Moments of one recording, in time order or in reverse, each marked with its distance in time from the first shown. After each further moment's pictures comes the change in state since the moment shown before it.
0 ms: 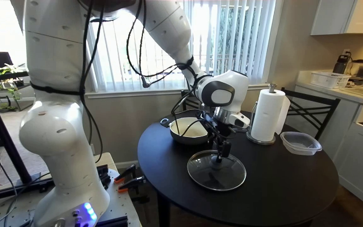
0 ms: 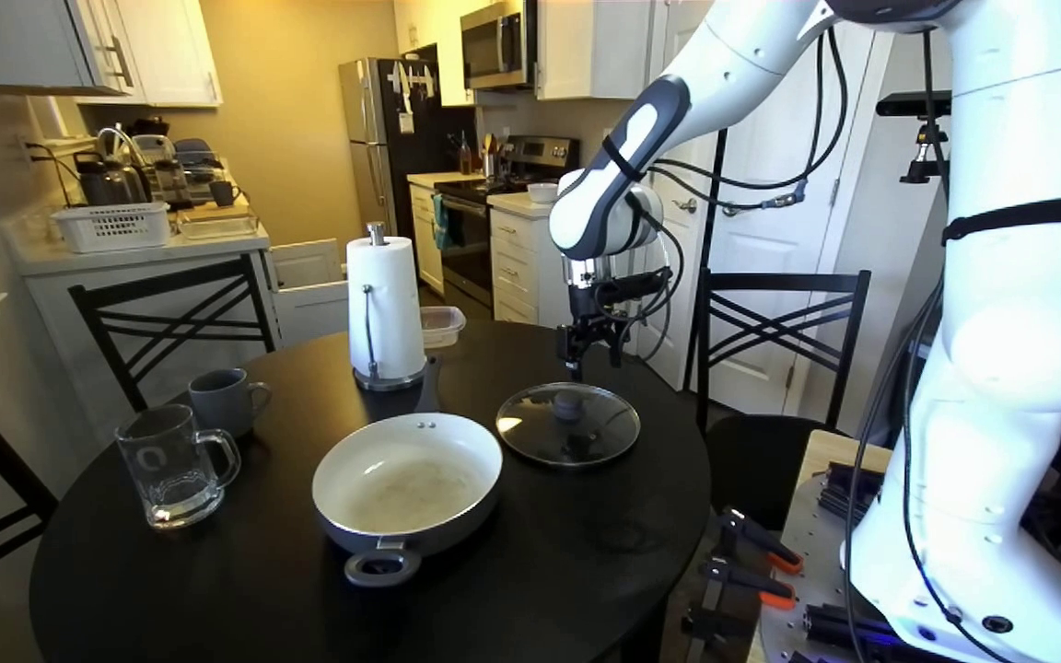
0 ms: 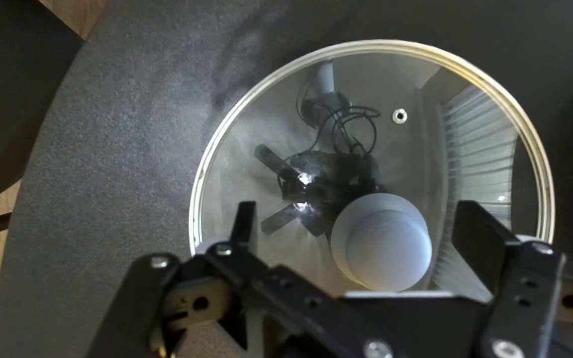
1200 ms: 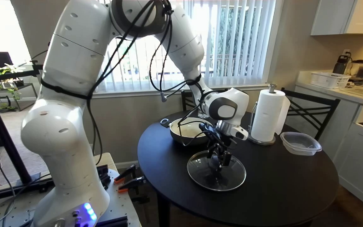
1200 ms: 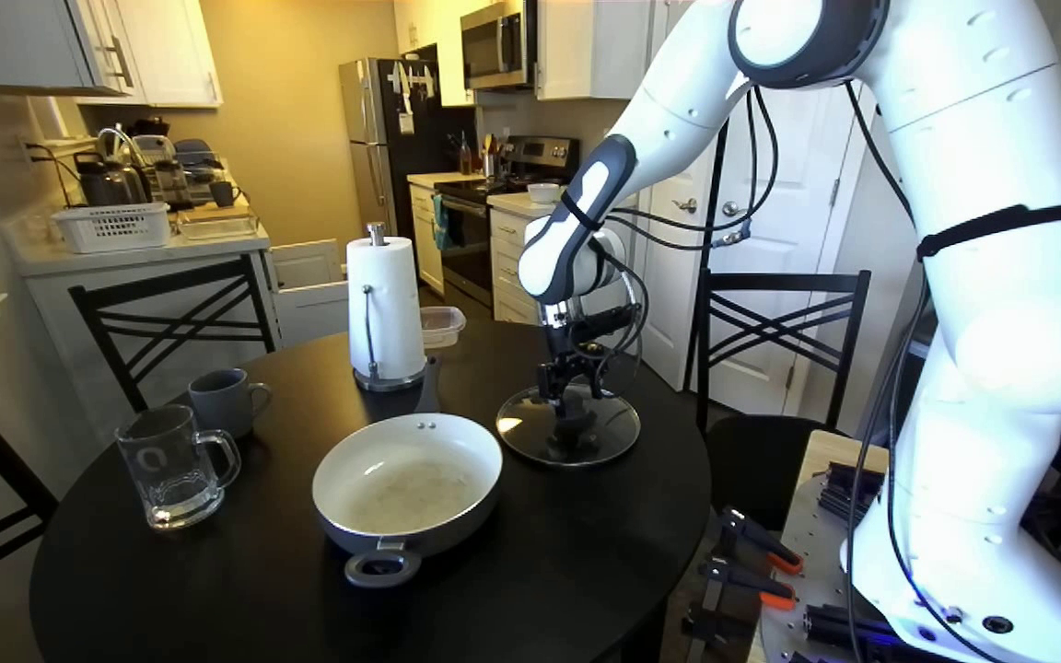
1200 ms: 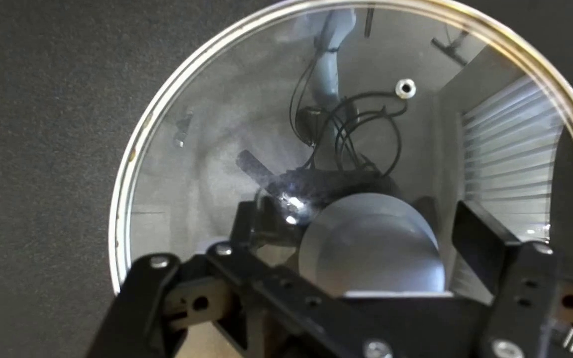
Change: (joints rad) arm 0.026 0.236 0.026 0.162 -0.007 -0.009 0.000
